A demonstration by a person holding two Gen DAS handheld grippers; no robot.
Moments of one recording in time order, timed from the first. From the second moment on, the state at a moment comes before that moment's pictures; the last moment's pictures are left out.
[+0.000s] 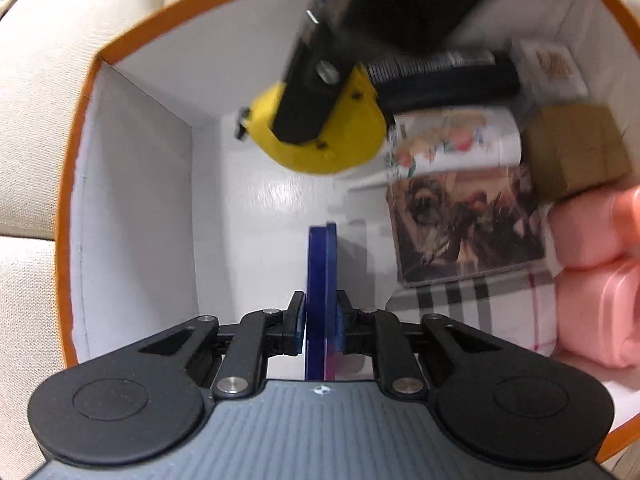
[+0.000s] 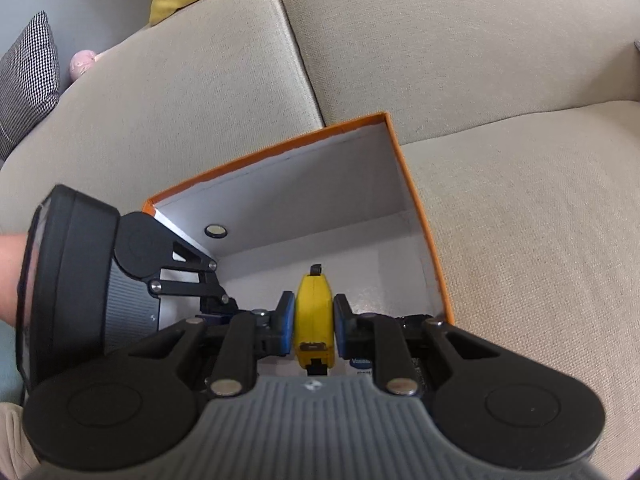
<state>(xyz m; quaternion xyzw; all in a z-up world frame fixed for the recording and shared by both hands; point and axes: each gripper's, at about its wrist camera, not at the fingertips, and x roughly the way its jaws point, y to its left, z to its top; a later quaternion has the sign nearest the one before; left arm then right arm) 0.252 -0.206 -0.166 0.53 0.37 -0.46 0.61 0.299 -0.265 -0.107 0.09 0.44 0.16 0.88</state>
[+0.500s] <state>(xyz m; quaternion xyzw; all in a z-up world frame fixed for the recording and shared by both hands) 0.271 -0.185 -0.145 0.34 0.50 -0.43 0.67 0.316 -0.251 -0.114 0.07 0.46 0.16 0.87</state>
